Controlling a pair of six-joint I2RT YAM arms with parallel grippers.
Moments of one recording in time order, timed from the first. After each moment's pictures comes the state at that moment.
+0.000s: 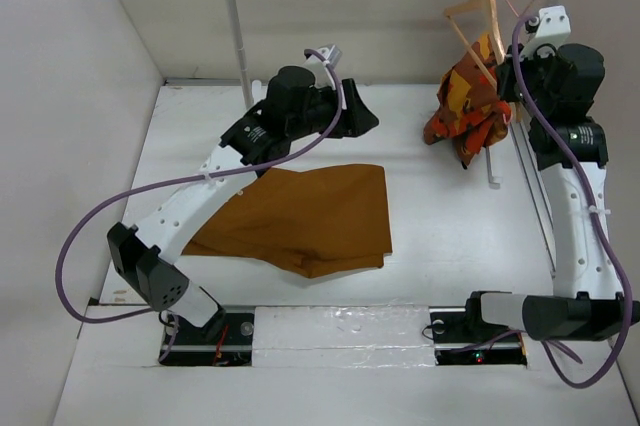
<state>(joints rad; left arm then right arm) -0.72 1.50 1.61 -0.41 0.17 -0.61 -0.03 1.27 1.63 -0.50 -0.11 -0.12</state>
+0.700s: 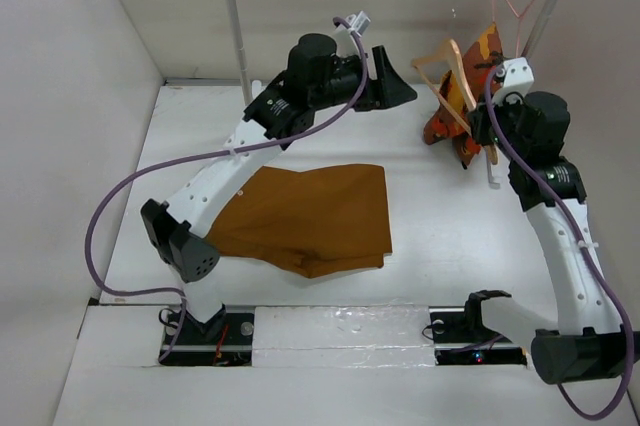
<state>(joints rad) -0.74 1.72 1.95 -0.40 0.36 -0.72 0.06 1.07 1.28 -0.43 -0.11 -0.09</state>
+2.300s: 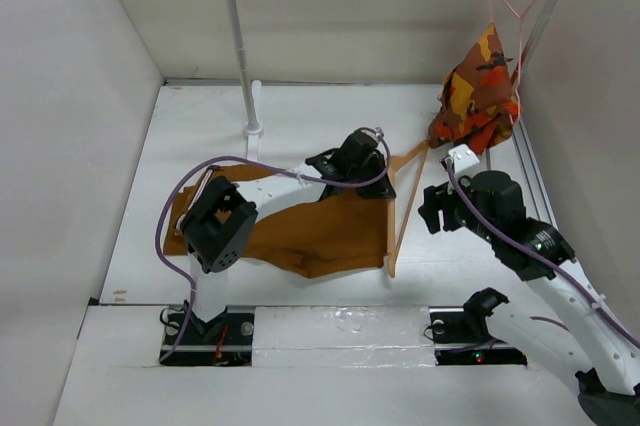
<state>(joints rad) -0.86 1.90 1.41 -0.20 0.23 -0.85 0.55 0.72 0.91 -0.73 0.11 0.06</state>
